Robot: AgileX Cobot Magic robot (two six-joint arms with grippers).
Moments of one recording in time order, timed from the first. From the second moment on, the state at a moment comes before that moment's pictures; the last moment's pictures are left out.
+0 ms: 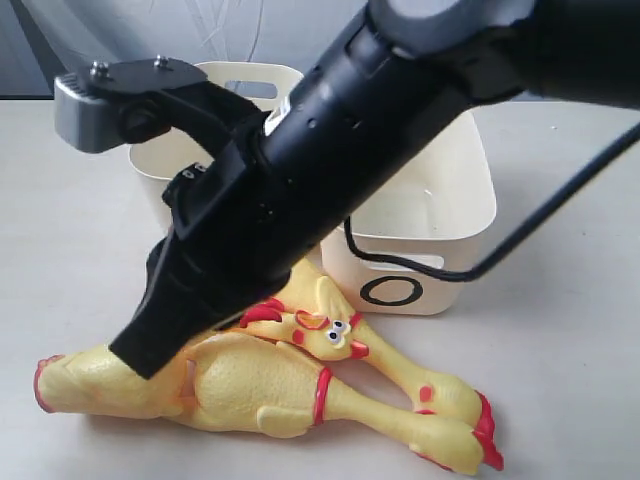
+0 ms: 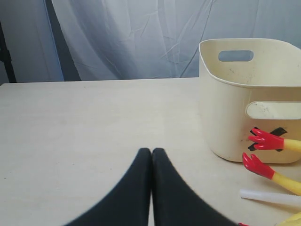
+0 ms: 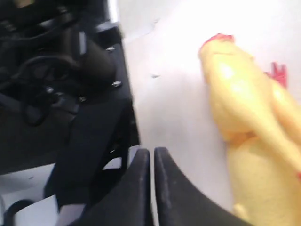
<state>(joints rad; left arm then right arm) -0.04 0.00 0.01 -0.02 0.24 0.03 0.92 1.61 -1.30 0.74 0.94 -0.65</state>
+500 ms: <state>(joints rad) -0.04 0.00 0.01 -0.02 0.24 0.03 0.92 1.83 -1.30 0.77 0.49 -0.77</state>
